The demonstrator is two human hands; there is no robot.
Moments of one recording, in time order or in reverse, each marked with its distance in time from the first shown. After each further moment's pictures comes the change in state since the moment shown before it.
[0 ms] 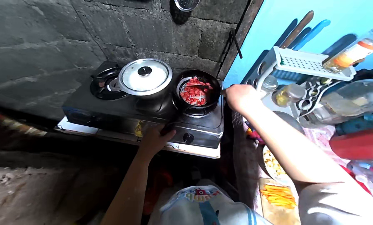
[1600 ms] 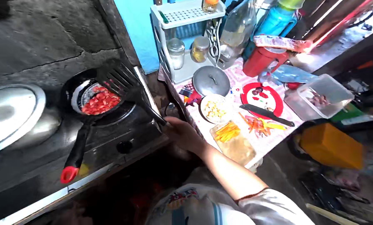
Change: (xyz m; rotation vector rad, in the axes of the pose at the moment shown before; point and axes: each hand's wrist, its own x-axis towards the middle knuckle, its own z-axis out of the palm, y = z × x) left_hand -0.127 0.006 0.041 -0.527 0.383 0.082; right_hand -0.146 0.024 0.187 1.501 0.329 -0.010
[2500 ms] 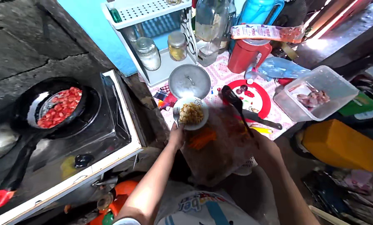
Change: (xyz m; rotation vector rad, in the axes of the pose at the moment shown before) left_hand -0.087 -0.081 0.394 -0.126 -0.809 -0.616; right_hand -0.197 0.092 -0.262 -0.680 0.347 0.741
